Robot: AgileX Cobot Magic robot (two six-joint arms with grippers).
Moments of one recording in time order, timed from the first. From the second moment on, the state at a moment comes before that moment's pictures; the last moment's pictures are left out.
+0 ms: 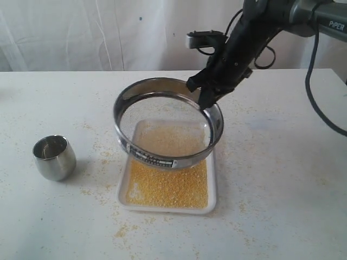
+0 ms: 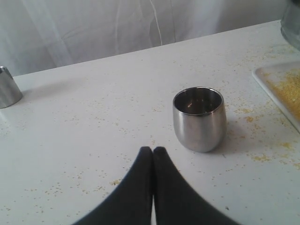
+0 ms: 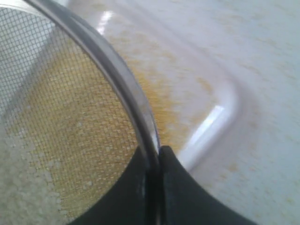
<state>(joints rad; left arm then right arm) 0.05 0.00 0.02 -0.08 0.25 0.22 0.31 2.15 -1.93 0.38 1.20 -0.48</state>
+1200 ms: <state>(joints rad) 0.05 0.00 0.02 -0.08 0.25 0.22 0.33 2.14 -1.93 0.28 1.22 -0.46</state>
